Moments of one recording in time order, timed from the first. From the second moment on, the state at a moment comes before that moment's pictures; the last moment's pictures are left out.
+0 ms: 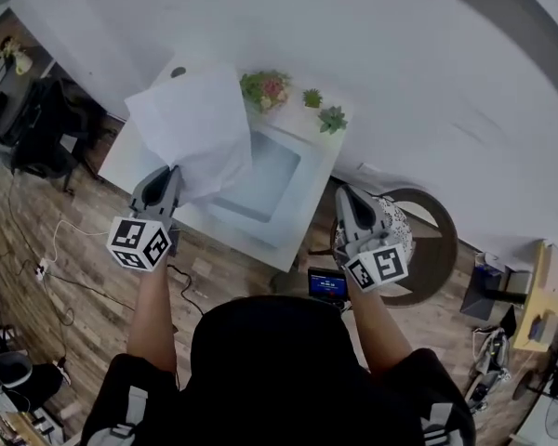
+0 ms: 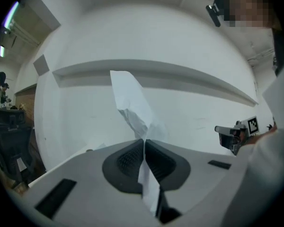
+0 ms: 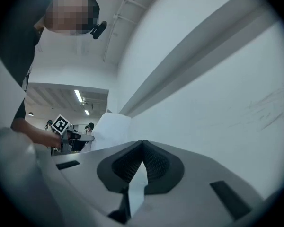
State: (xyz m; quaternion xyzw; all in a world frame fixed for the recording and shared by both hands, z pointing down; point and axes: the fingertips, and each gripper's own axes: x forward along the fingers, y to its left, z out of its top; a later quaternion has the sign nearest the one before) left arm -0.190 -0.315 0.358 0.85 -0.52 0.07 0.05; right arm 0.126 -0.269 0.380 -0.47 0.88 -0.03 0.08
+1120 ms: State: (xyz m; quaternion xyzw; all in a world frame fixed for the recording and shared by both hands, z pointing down) left arm -0.224 0.023 0.369 0.84 -0.54 -0.01 -0.03; right arm 0.088 0.058 0.393 -0.50 0.86 -0.02 0.05
